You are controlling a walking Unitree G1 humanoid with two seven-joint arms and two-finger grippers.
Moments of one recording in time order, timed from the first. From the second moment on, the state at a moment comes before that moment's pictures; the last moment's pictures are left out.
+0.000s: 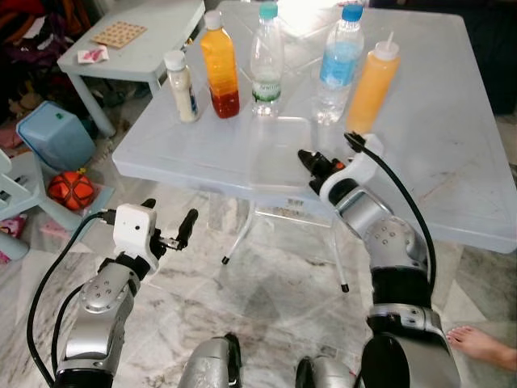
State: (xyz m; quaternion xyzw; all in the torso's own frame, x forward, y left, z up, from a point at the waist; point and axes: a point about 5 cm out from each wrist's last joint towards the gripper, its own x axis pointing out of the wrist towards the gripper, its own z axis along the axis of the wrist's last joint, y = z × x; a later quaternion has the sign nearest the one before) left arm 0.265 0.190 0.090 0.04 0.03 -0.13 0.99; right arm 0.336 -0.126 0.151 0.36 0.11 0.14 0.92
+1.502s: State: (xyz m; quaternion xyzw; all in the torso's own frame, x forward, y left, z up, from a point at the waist) left arm 0.299 0.180 0.081 0.04 0.02 -0.01 1.00; right arm 0.297 -0.158 0.160 0.18 -0.01 0.06 0.98
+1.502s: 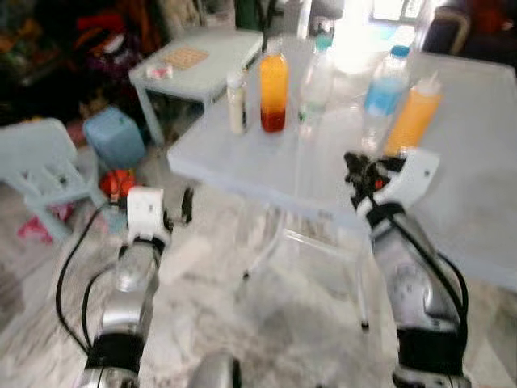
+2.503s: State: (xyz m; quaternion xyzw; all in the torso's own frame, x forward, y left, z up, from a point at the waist) left arm 0.237 0.209 0.050 0.05 0.05 0.04 1.00; right arm 0.295 -0.149 0.143 0.16 0.00 0.09 0.98
